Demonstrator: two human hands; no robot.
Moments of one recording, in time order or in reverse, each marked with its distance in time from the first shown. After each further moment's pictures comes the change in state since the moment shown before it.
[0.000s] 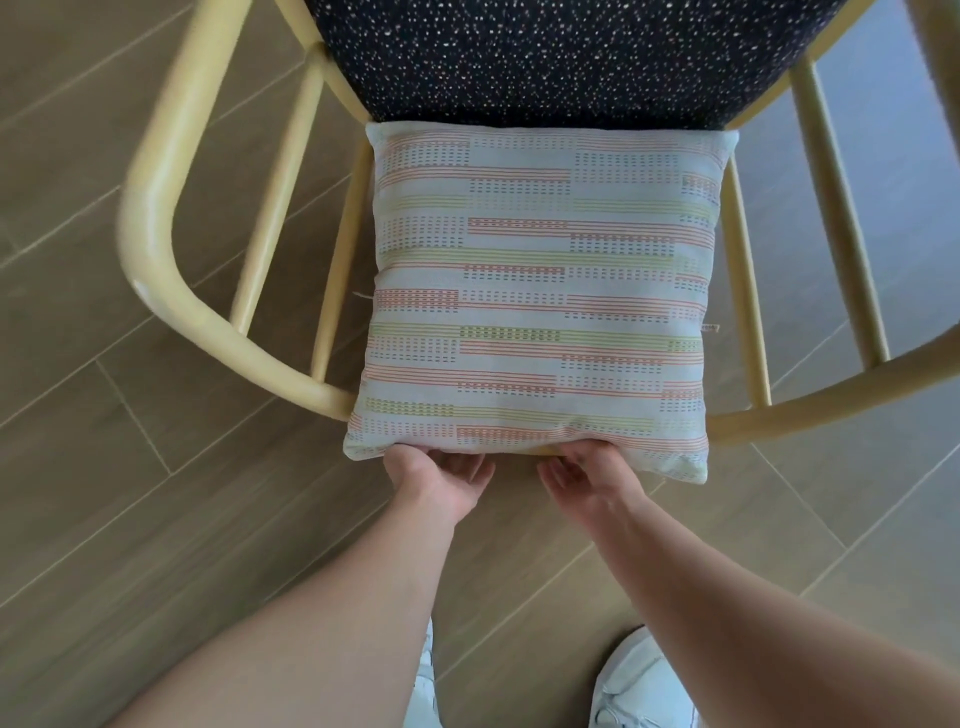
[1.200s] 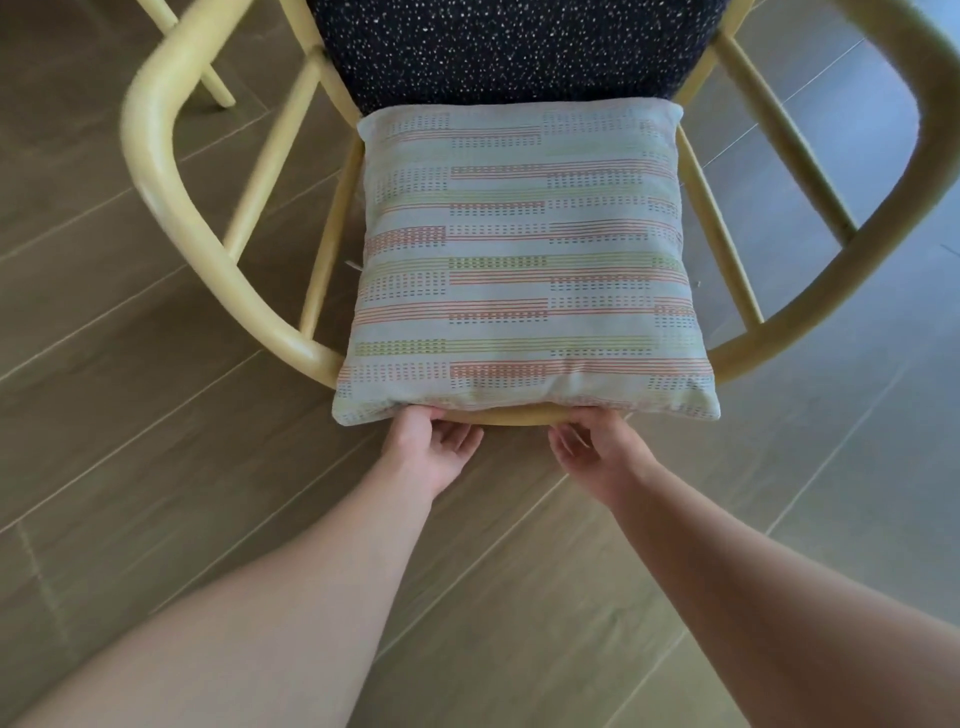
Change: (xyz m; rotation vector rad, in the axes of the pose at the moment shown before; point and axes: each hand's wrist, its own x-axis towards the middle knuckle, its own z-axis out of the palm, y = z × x) left_hand 0.047 0.074 0.162 0.147 -0.291 0.097; right_hand 0.057 -0.143 0.102 -0.069 -0.173 -0.180
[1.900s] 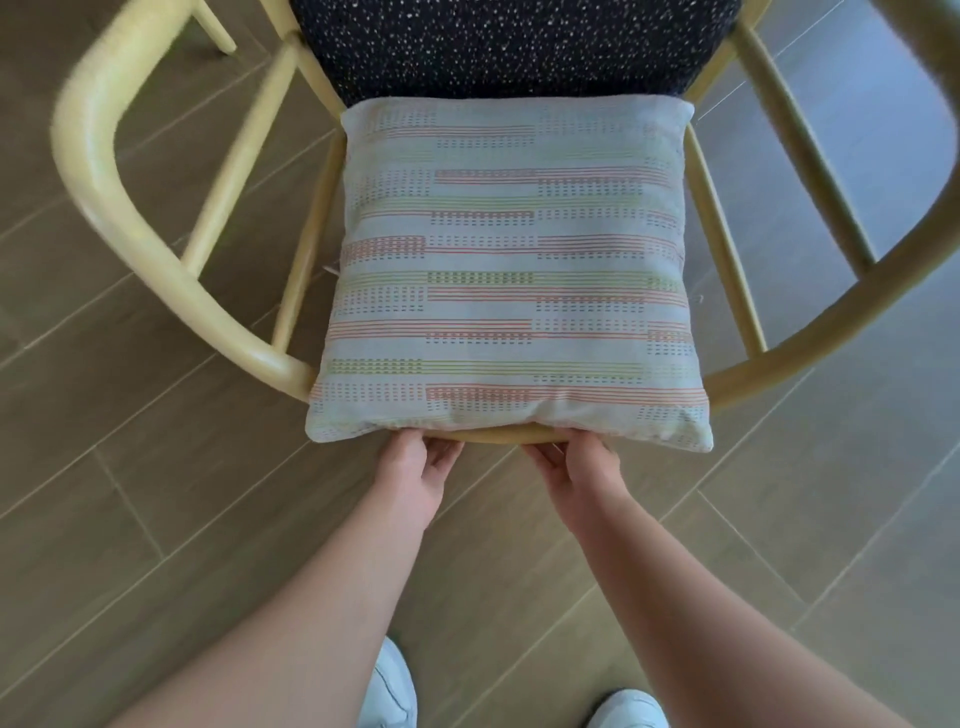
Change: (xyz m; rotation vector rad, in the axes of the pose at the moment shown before) left_hand -0.097 -0.022 -0.029 0.018 0.194 0.039; right_hand -0.111 0.048 -0.010 0.050 0.051 -0.060
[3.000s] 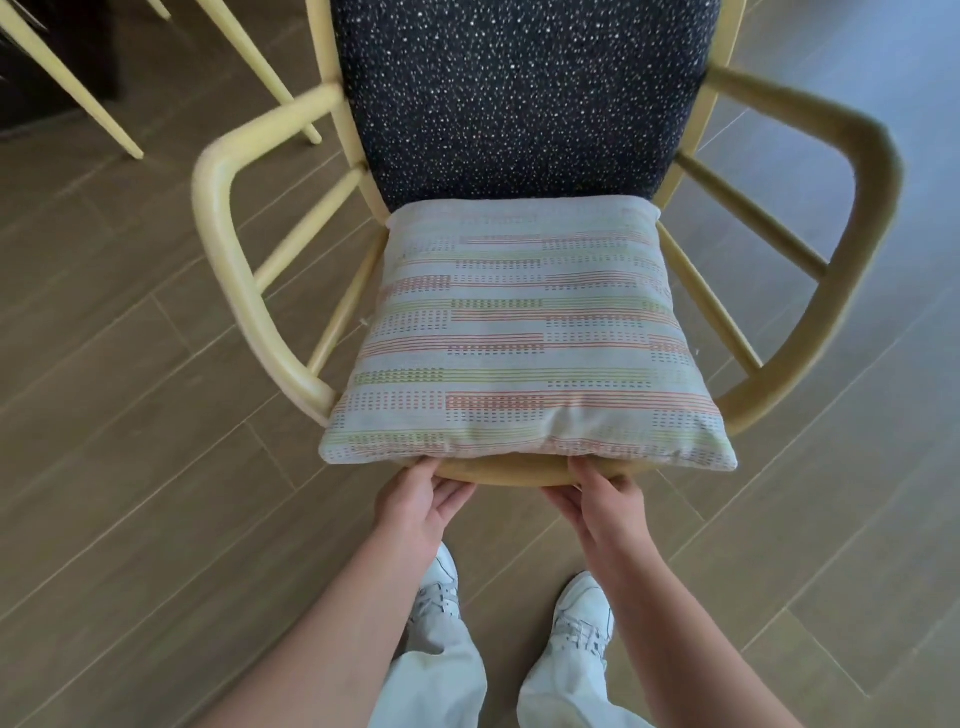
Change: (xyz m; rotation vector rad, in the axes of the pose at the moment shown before) left_hand -0.287 0.063 -0.042 0.087 0.027 -0.069; right_hand -0.299 -0.063 -0.002 -0.189 0.042 -0.062
